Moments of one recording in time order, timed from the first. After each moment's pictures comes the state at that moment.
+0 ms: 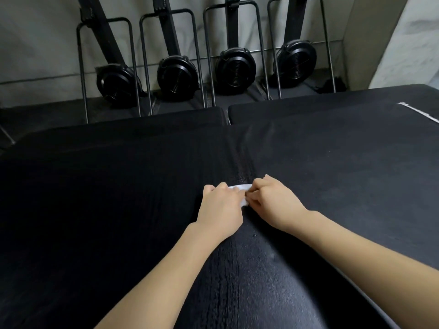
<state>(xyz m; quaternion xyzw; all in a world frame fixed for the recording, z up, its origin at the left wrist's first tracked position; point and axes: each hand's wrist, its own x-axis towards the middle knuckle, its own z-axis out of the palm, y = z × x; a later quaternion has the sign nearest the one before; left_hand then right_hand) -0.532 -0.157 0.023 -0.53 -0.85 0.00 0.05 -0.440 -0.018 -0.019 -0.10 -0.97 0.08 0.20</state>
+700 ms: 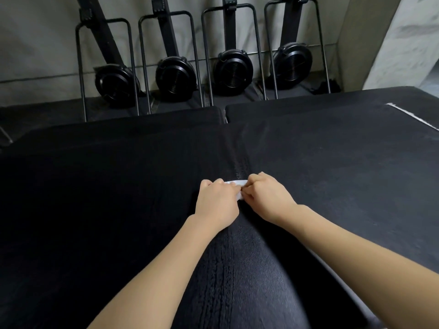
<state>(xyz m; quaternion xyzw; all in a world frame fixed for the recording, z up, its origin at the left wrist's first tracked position) -0.523 -0.164 0.022 -0.52 -0.85 -0.01 0.06 -0.434 -0.035 -0.011 -0.14 -0.97 0.06 0.19</state>
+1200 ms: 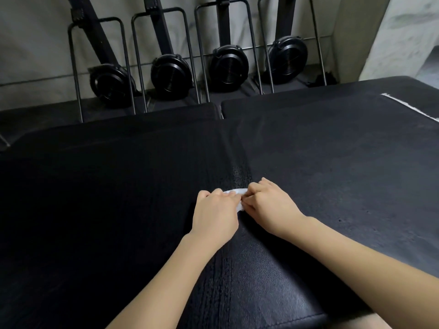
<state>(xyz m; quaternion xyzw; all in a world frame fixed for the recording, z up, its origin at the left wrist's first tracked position) -0.493 -0.197 0.012 -0.55 -0.82 -0.10 0.11 -0.401 -0.054 -0.028 -0.10 -0.96 0.04 0.27</state>
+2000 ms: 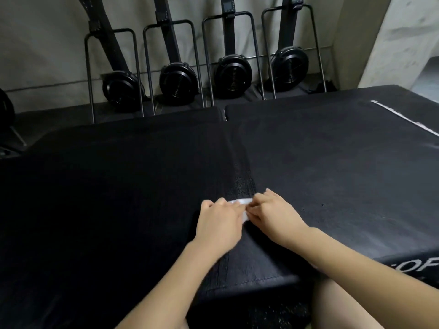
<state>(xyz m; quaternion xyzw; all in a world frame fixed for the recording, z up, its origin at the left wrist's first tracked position) -0.440 -0.245 0.014 -0.54 -0.83 -0.08 0.07 -0.339 -0.097 -0.023 -0.11 -0.96 0.05 0.24</state>
